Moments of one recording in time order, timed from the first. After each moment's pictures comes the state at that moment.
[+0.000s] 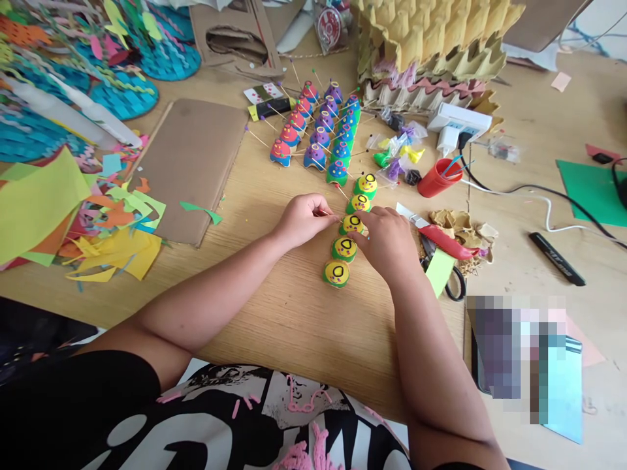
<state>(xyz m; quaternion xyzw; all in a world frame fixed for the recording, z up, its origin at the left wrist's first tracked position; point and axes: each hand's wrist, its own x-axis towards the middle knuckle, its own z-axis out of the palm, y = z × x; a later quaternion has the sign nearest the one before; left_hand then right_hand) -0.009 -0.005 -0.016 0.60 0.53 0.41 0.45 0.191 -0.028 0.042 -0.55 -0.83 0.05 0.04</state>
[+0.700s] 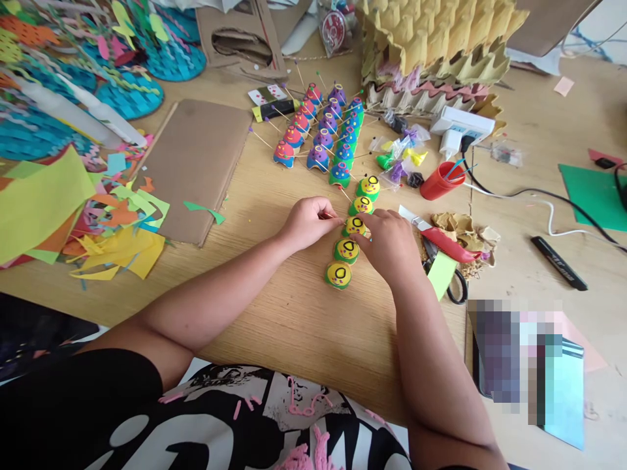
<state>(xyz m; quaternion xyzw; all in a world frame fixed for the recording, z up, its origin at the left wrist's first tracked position) -0.005 -0.006 -0.024 0.61 0.52 0.41 0.43 0.193 -0.026 0.040 -0.54 -0.84 0.05 0.04</state>
